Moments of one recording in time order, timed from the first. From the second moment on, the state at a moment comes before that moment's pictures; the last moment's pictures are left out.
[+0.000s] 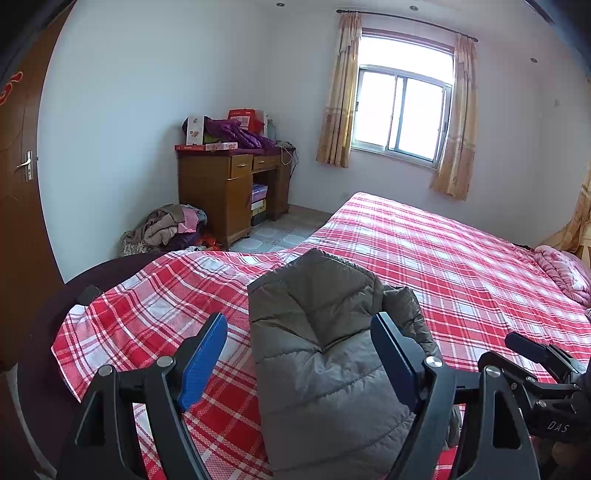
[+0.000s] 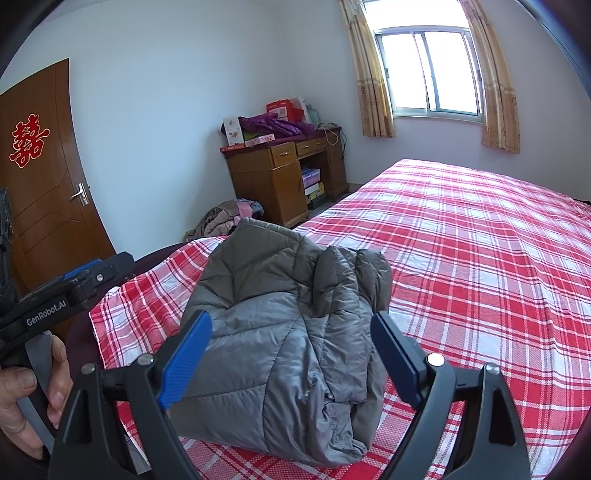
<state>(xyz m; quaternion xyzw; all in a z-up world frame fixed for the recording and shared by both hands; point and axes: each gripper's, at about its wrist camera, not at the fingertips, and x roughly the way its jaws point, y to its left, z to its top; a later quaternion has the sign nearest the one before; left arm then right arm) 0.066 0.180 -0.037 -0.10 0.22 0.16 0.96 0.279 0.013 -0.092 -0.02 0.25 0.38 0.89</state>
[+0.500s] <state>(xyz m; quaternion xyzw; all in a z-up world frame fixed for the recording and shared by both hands) 0.066 0.182 -0.039 -0.10 0.22 0.16 0.96 0.278 0.017 -0.092 -0.02 0.26 0.38 0.89</state>
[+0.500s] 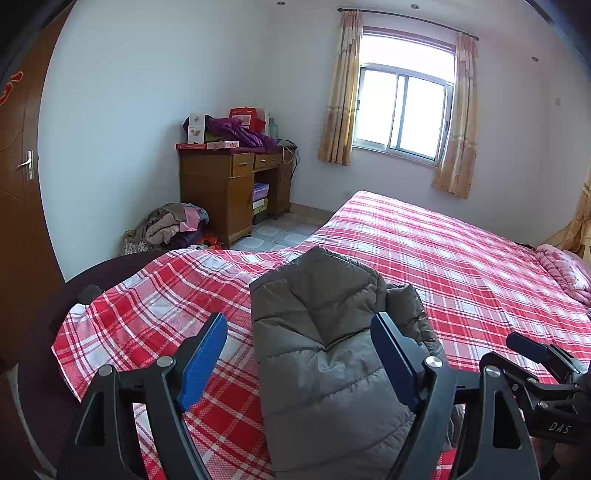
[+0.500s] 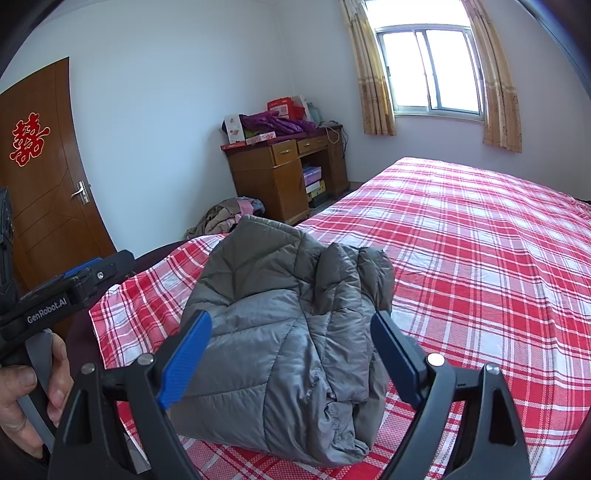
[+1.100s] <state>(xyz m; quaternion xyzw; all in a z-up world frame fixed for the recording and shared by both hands) 0.072 0.185 -0.042 -0.11 0.24 0.17 0.95 0.277 0.019 -0.092 -0.02 0.26 0.38 0.89</state>
